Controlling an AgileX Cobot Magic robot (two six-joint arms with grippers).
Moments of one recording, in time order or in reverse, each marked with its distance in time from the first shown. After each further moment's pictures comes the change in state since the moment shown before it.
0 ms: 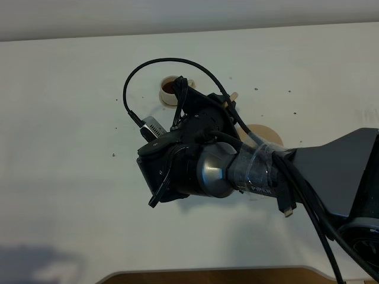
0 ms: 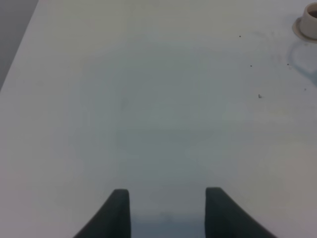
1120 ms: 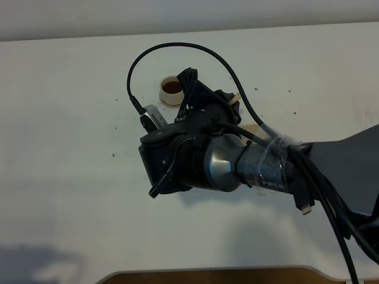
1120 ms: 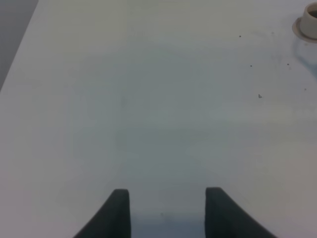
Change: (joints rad) left arm 0.000 0.000 0.000 0.000 0.000 0.001; right arm -0.007 -0.048 0.000 0.075 0.001 0.065
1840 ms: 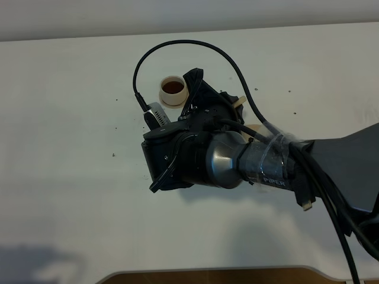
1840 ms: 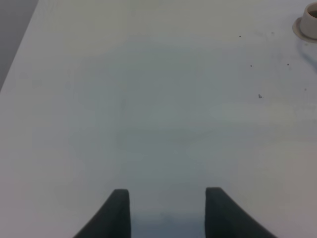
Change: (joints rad) left arm 0.000 0.000 0.000 0.000 0.000 -0.001; right arm -0.012 0.000 0.000 0.035 0.000 0.030
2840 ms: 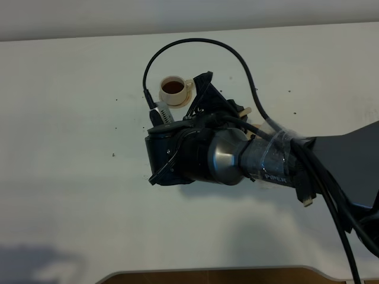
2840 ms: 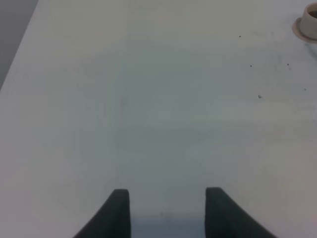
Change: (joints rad) left arm 0.000 0.000 0.000 0.000 0.000 0.000; right arm -0.011 0.000 0.000 0.096 0.000 0.061
